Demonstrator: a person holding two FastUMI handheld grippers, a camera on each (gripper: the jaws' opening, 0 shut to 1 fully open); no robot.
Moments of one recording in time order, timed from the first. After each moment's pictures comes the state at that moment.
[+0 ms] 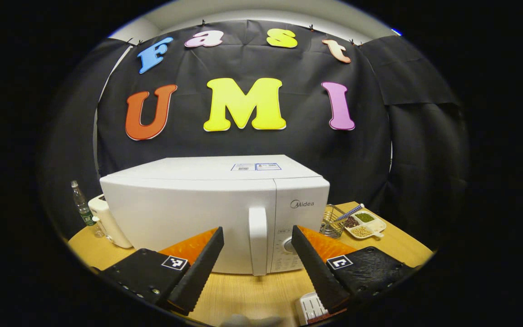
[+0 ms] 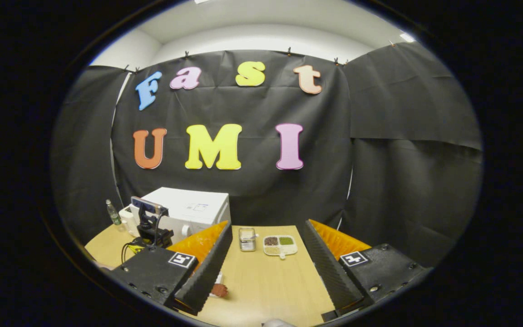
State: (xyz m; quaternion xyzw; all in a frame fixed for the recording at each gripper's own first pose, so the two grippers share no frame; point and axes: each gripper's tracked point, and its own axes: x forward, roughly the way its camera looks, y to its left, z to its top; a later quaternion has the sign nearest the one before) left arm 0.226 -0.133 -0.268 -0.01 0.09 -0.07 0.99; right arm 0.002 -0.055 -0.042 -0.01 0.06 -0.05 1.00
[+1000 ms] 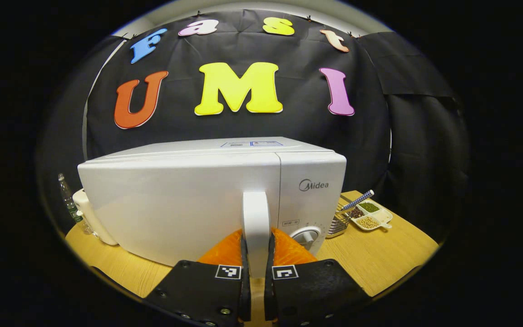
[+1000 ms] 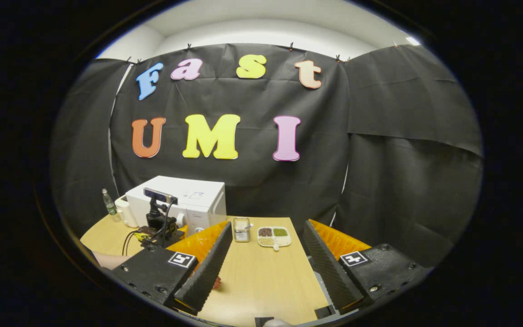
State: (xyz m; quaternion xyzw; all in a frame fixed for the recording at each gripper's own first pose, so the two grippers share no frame) left arm 0.248 -0.136 -0.298 0.00 0.11 -0.09 0.99; right arm -0.014 -0.056 -0.055 -0.03 0.09 -0.06 0.99
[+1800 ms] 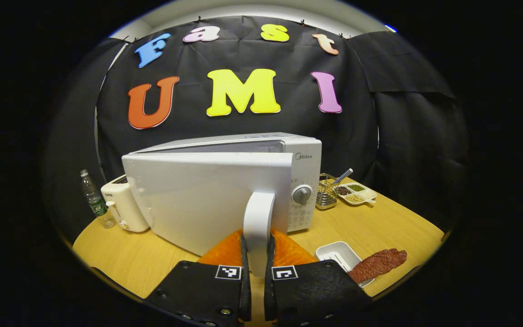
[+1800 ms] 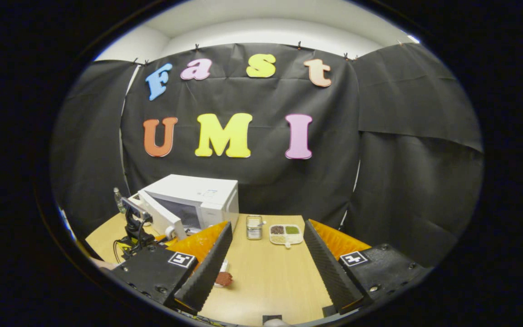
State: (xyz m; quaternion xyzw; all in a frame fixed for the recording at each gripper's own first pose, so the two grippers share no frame) left arm 0.119 -0.074 -0.305 0.02 0.13 -0.09 0.99; right arm -0.019 -0.023 -0.061 -0.02 0.09 -0.01 1.00
